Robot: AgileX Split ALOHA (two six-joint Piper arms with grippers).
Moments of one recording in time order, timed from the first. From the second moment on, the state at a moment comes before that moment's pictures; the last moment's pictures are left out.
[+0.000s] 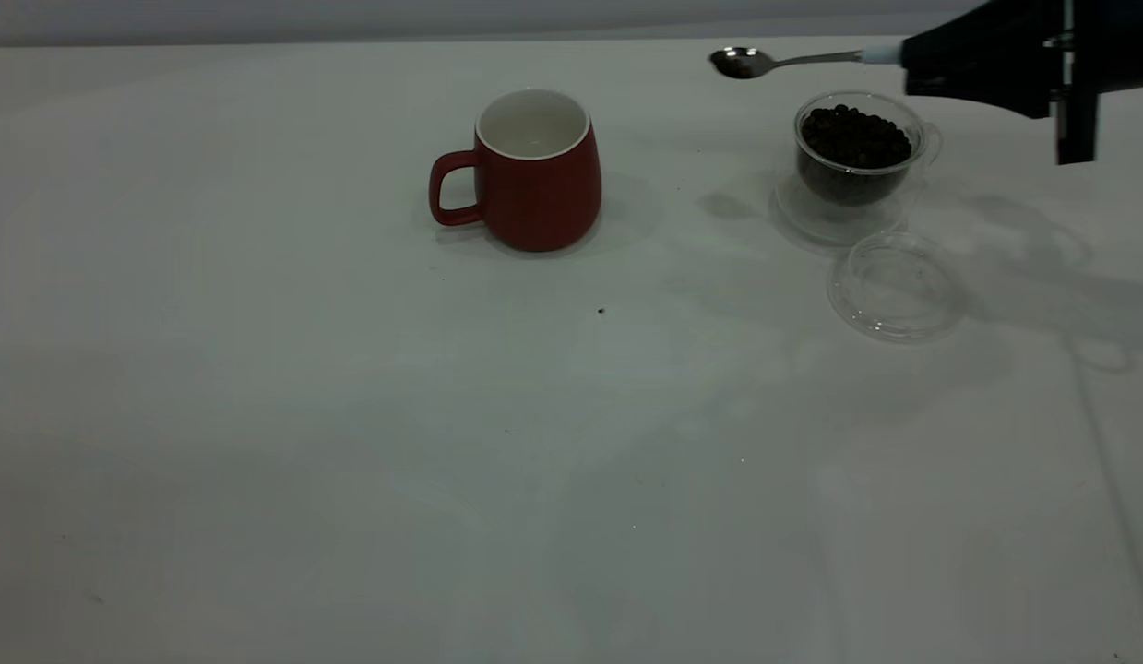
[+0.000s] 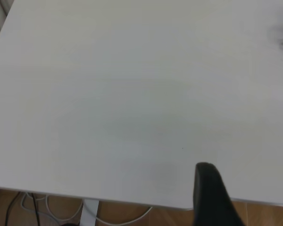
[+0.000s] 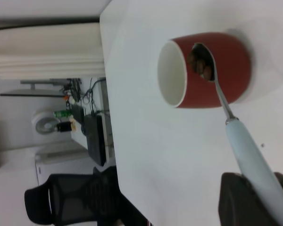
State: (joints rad) left arm 0.03 -0.02 -0.49 0.04 1.14 -0.09; right arm -0.16 2.31 -1.17 1.50 1.14 -1.06
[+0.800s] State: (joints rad) left arm 0.03 -0.02 -0.49 0.04 1.14 -0.09; right arm 0.09 2.31 -1.17 1.67 1.03 -1.06
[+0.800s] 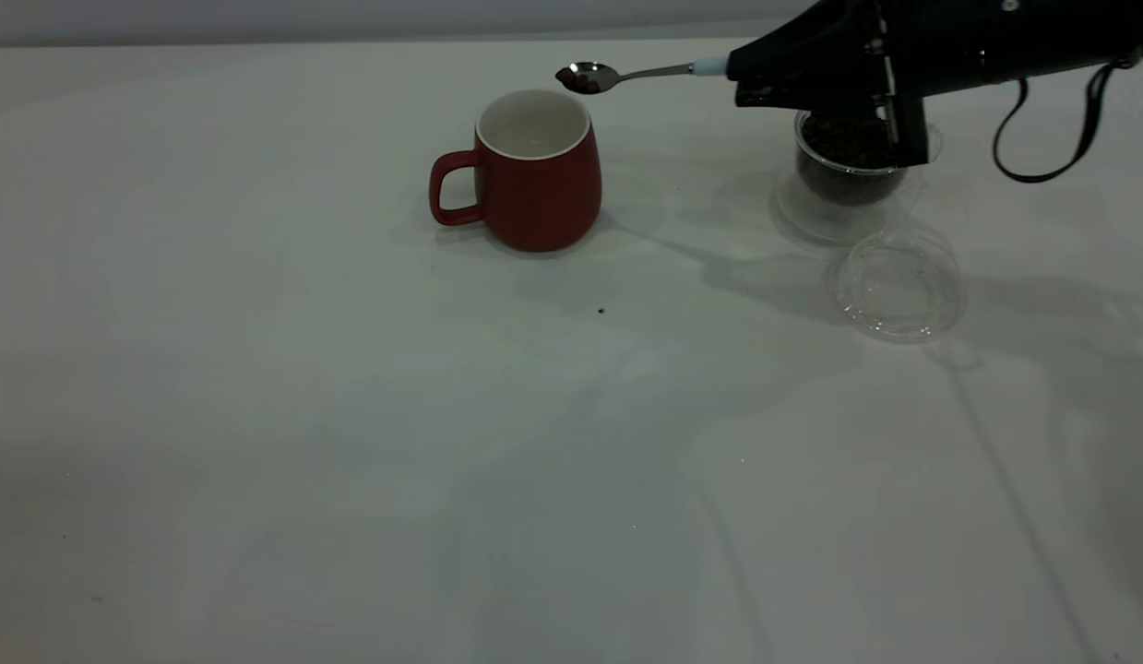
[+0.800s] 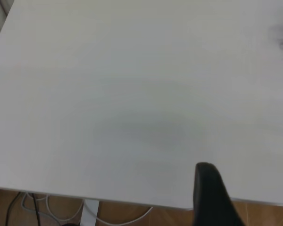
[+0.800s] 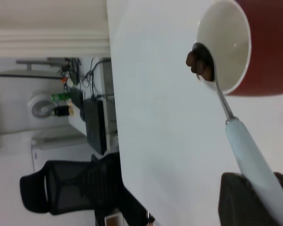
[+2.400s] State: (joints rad) left arm 0.03 -0.02 -0.49 0.04 1.14 -0.09; right arm 0.25 2.31 -1.22 1.69 0.68 -1.38
